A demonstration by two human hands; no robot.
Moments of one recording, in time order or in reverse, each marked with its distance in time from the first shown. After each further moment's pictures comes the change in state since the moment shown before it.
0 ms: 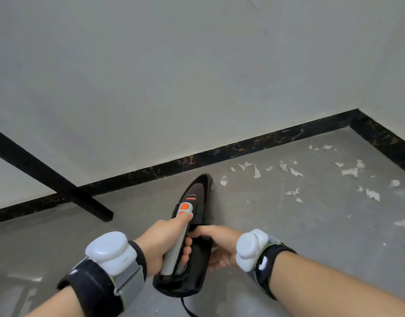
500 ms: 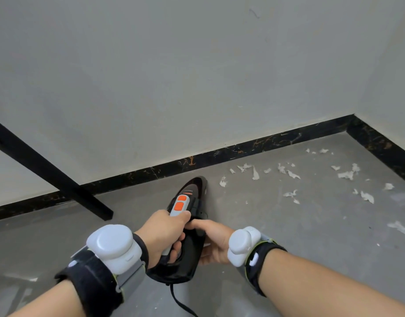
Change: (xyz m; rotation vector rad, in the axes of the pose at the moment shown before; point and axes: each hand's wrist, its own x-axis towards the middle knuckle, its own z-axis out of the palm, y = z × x) left_hand -0.012 0.008 -0.001 0.173 0.105 0.085; right_hand 0.001 -0.006 0.019 0.154 0.034 -0.042
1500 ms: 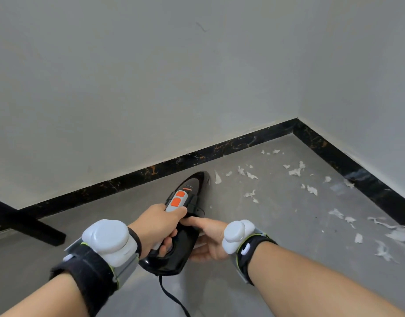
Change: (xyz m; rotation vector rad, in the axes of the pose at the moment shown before) left_hand 0.013 0.041 0.044 0.218 -0.194 0.113; right_hand -0.020 -0.009 -0.073 0.076 0.083 0.033
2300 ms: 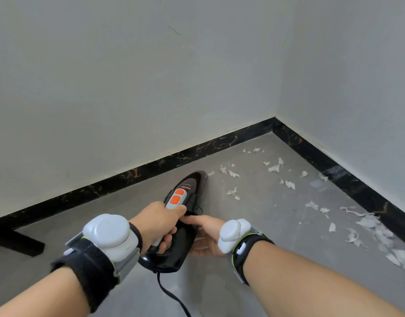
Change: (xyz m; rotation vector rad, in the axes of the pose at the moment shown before) left_hand -0.010 0.019 0.040 0.080 -0.018 0.004; right_hand -0.033 0.009 -0.028 0.051 0.078 -0.091
